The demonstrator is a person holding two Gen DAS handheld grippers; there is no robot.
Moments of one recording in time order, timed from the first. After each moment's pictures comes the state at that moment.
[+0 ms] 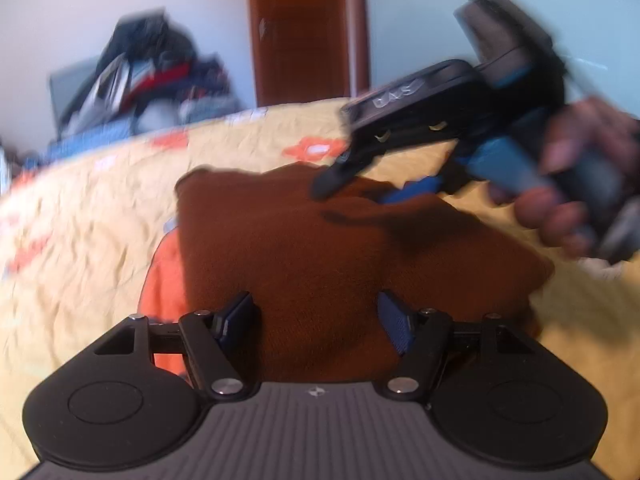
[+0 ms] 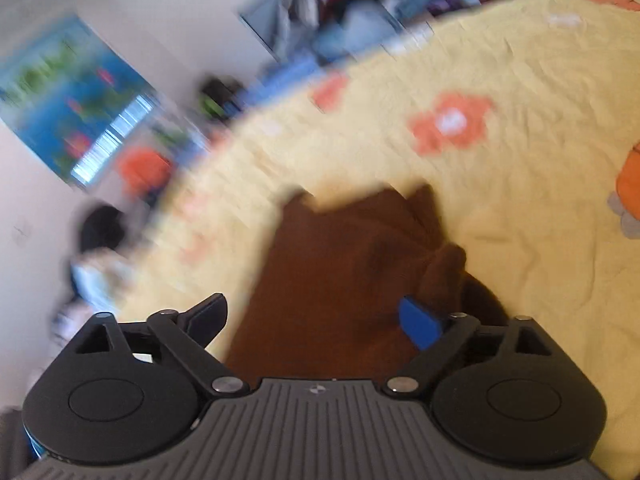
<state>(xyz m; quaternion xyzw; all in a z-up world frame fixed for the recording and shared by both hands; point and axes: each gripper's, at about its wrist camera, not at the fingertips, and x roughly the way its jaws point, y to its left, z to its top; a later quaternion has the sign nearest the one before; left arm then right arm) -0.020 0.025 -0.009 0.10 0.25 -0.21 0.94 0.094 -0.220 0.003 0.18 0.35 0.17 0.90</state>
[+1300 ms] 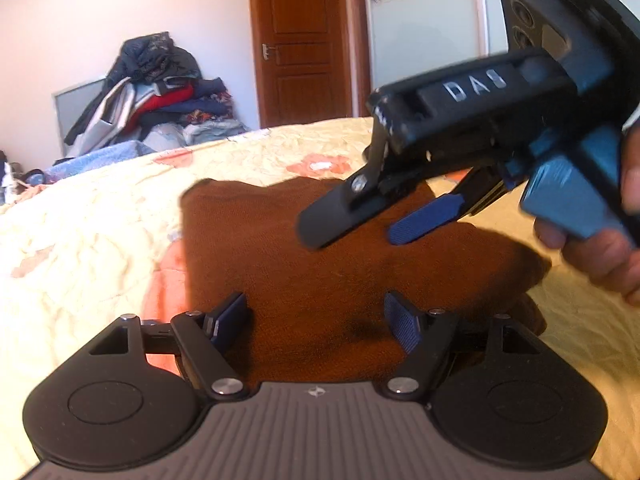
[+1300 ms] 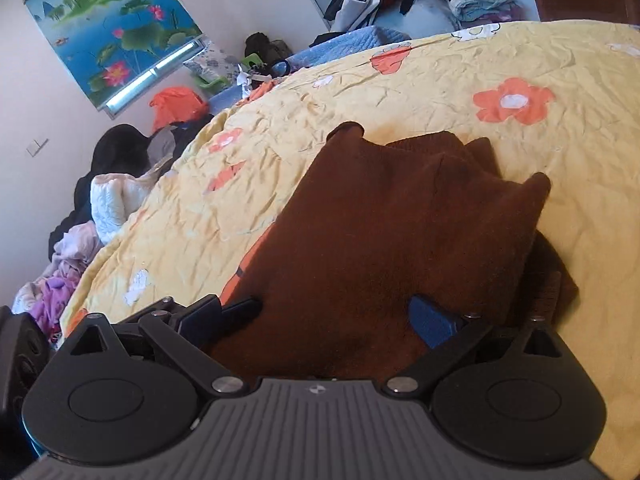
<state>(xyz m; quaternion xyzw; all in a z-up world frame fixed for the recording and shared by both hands) -0.028 0.044 -0.011 0.08 0.24 -0.21 0.95 0.029 -0.174 0.009 0.13 0.36 0.22 0.90</state>
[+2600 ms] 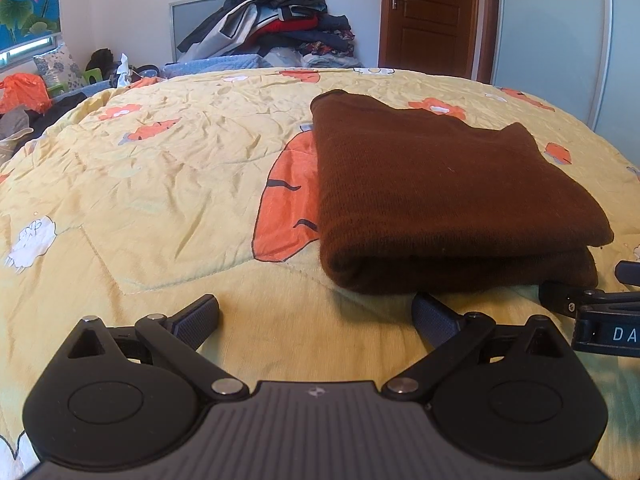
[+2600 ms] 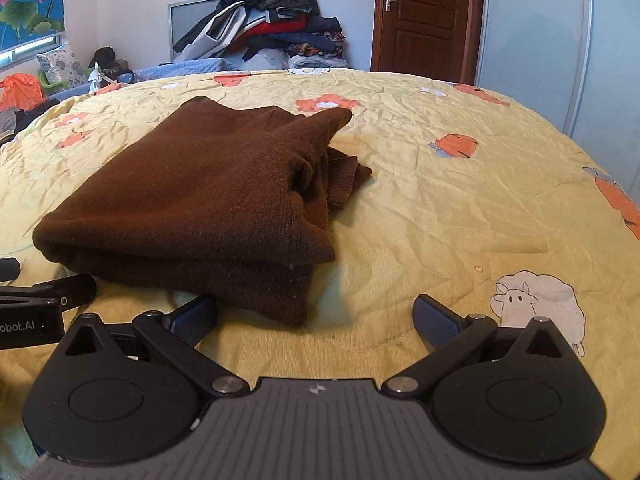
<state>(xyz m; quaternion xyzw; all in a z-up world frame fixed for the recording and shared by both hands) -0.067 0.077 -0.032 0.01 0.33 -0.04 0.94 -0.096 -0.151 -0.060 -0.01 0.27 -0.07 0.96</state>
